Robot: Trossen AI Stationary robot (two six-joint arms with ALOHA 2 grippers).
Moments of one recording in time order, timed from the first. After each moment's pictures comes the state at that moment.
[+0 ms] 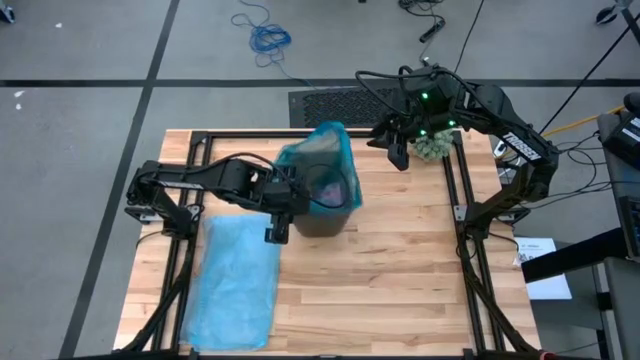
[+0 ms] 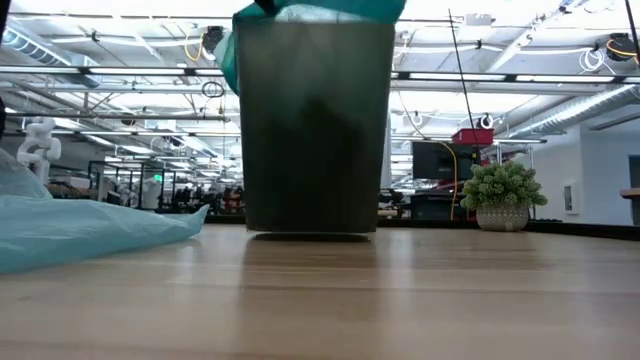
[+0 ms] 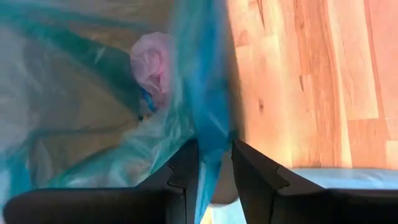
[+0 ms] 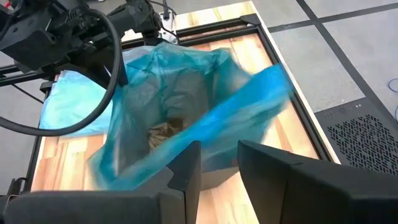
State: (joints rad) left arm -0.14 1.66 1.89 -1.36 -0.24 0.06; right arm -0.35 1.50 2.04 -1.22 -0.19 -0.02
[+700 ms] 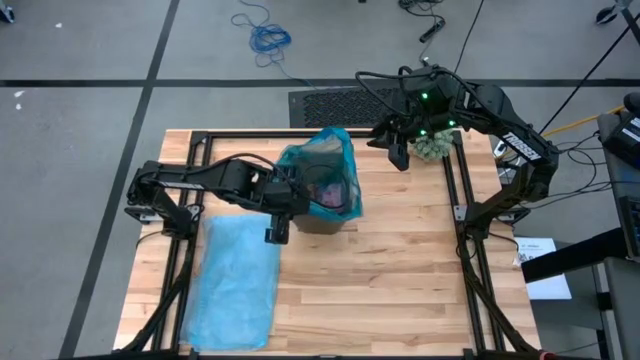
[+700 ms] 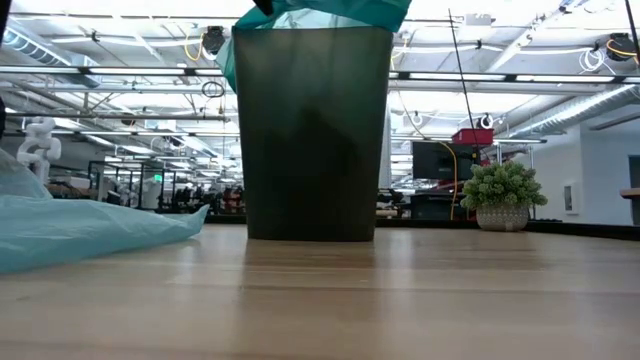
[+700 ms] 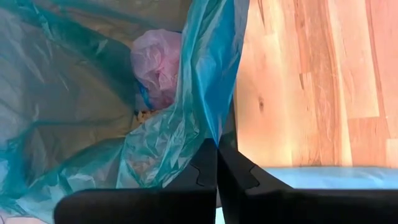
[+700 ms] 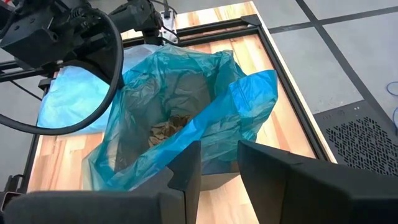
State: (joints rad) left arm -0.14 1.66 1.89 -1.37 -0.24 0.06; right arm -0.35 1.50 2.04 -1.22 -0.19 -0.04
